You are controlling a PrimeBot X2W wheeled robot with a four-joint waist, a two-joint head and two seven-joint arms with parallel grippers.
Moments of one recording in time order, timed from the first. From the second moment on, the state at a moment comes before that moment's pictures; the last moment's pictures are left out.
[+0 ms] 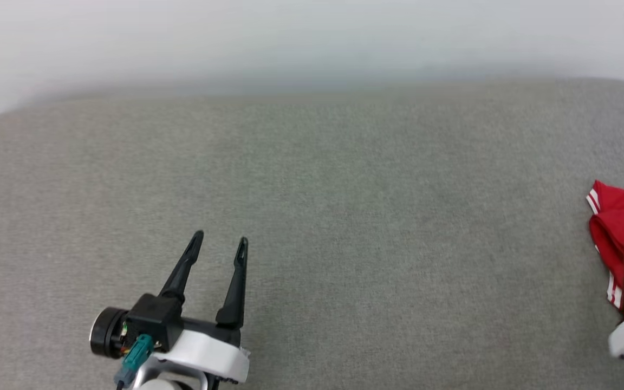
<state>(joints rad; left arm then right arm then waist) -0.07 0.14 -0.24 0.02 -0.21 0.00 -0.26 -0.14 -0.15 -0.39 0.22 0.10 0.13 -0.05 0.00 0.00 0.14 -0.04</state>
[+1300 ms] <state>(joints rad) 0.07 0.15 -0.14 0.14 -0.20 0.03 -0.26 0.19 -0.05 -0.07 -0.23 0.09 0.13 0.04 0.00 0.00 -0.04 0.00</state>
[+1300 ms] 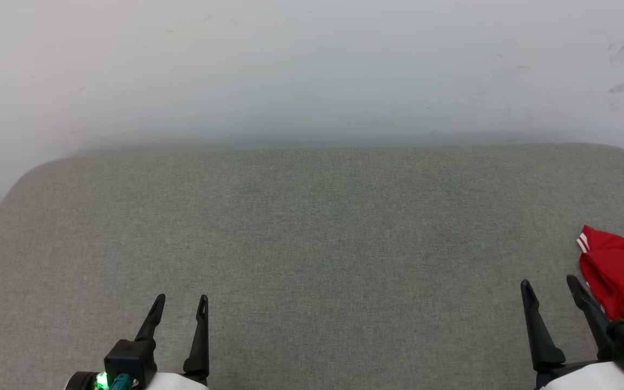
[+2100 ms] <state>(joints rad) 0.07 0.13 -0.10 0.19 -0.33 0.00 -0.22 0.19 -0.05 -0.06 -0.16 0.26 0.13 0.03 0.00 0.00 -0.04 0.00</state>
